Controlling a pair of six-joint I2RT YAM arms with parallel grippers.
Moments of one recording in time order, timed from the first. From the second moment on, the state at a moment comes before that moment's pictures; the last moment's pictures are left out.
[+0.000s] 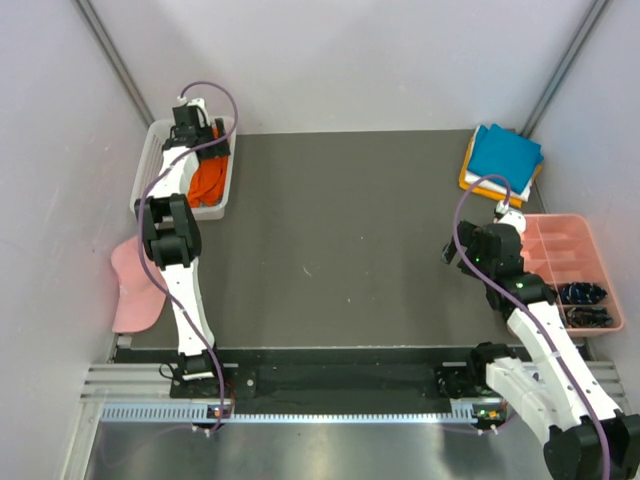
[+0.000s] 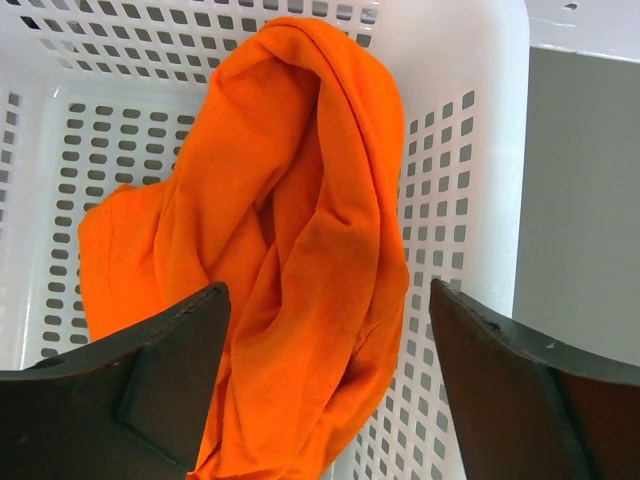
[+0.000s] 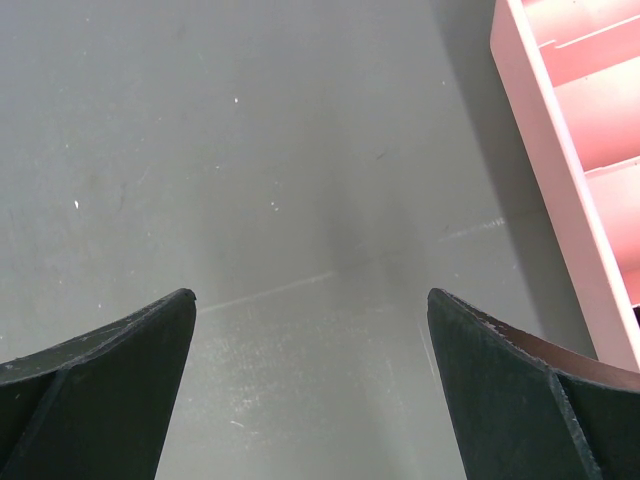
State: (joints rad) left arm 0.12 2.33 2.09 -0.39 0.04 -0.08; right arm 0.18 0.77 0.64 -0.52 0.21 0.50
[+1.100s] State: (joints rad) left arm 0.12 2.39 2.10 -0.37 0.02 -0.11; right arm 0.18 0.74 0.63 -0.55 0.18 0.53
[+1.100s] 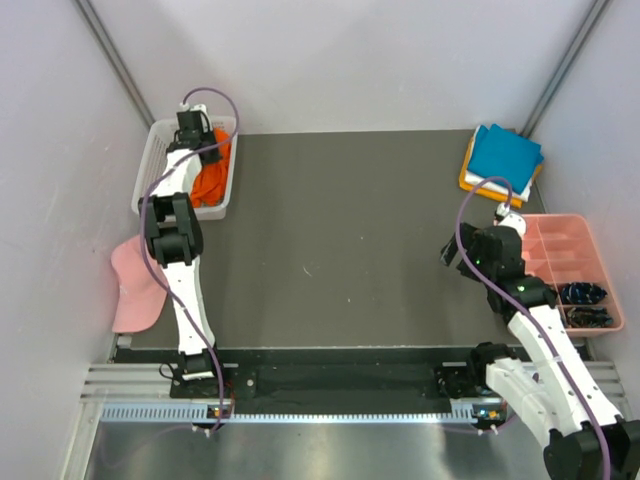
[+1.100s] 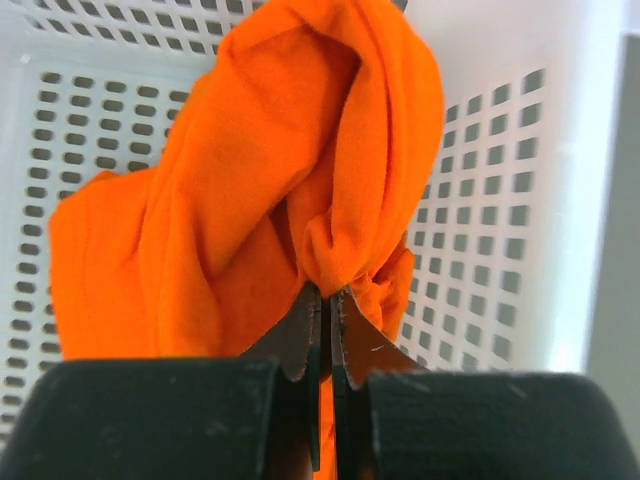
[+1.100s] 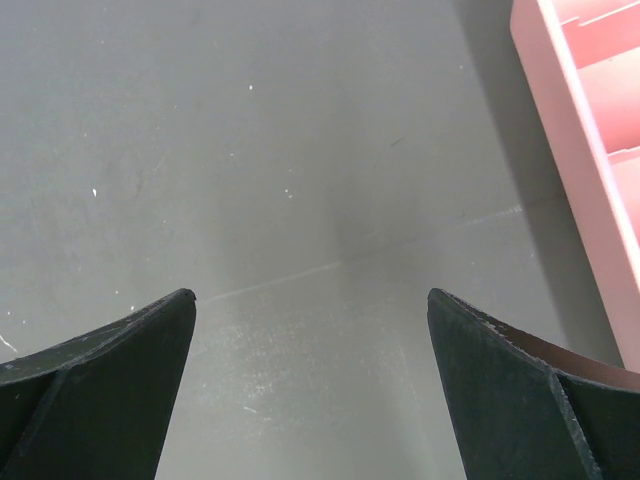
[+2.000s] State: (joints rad) left arm 0.04 1.72 2.19 -0.41 0.30 -0.28; right arm 0.18 0.74 0.55 -0.50 0.10 0.53
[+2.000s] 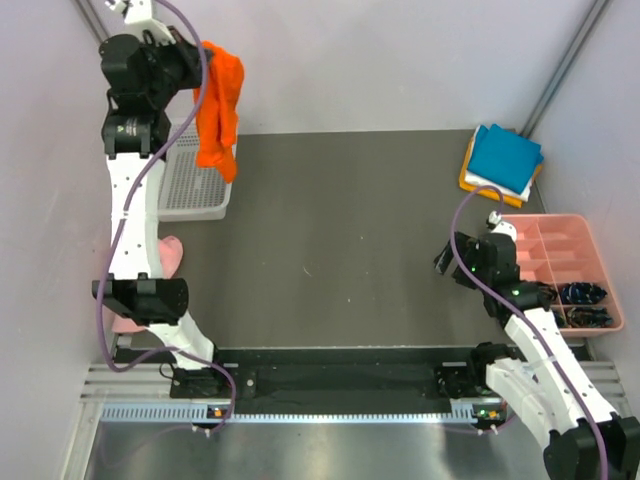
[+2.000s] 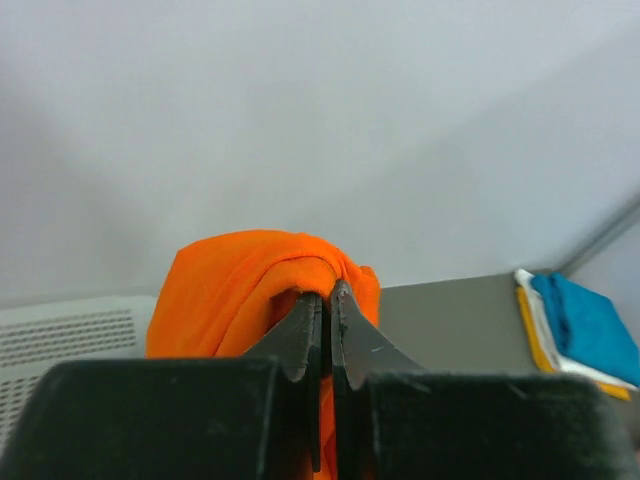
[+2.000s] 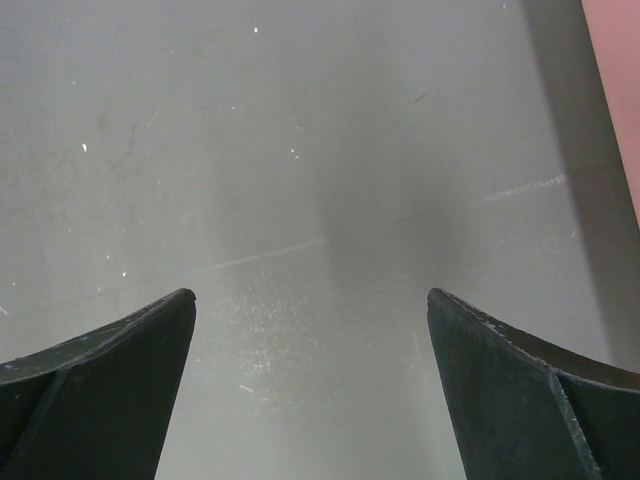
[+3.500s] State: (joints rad) left arm -0.53 1.30 0.83 -0.14 -0.08 -0.40; right arm 0.19 0.98 0.53 -0.33 -0.05 0.56
